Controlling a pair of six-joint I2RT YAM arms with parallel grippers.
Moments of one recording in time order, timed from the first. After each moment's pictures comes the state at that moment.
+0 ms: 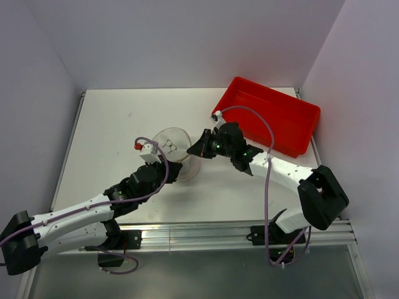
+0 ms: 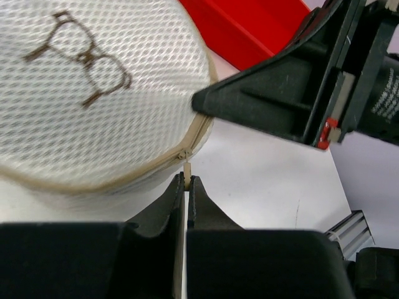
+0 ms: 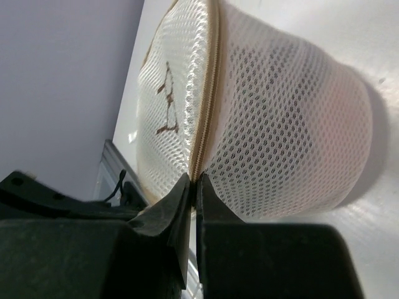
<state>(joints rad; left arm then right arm) -0.99 0.94 0.48 0.19 -0.44 -0.81 0.66 1.41 0.81 0.20 -0.30 0.82</state>
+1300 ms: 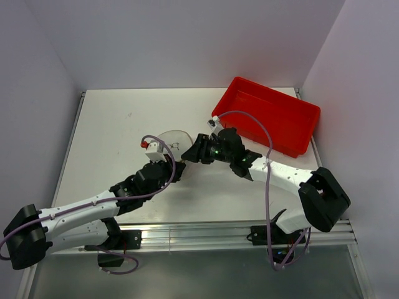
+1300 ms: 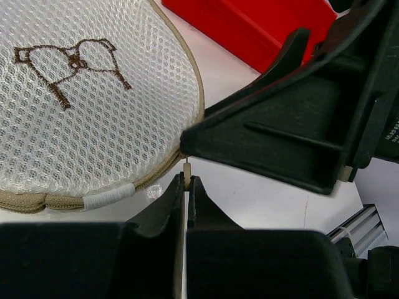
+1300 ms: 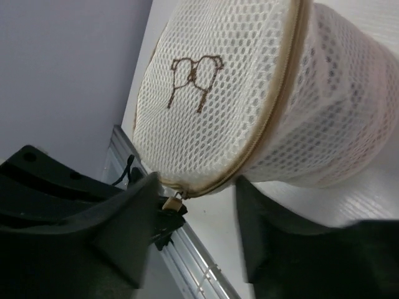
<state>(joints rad) -1.00 0.99 0.51 0.18 -0.43 -0.78 0.70 1.40 0.77 0.25 -0.33 0.84</state>
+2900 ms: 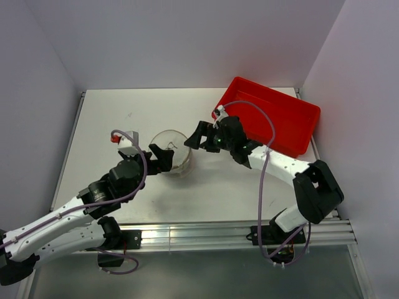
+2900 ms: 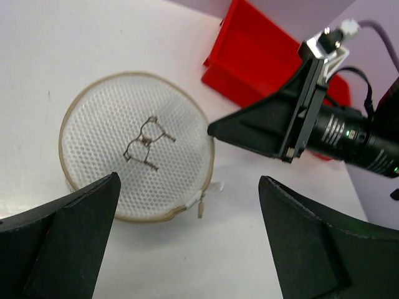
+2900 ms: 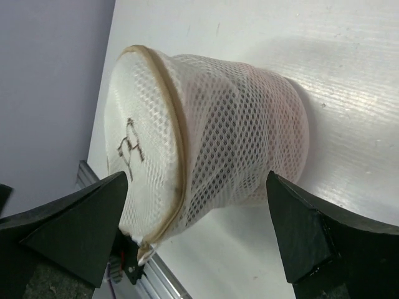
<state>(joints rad) -1.00 0.74 0.70 -0.22 -0.65 -0.69 0.59 1.50 0.90 0.15 -0.28 0.76</state>
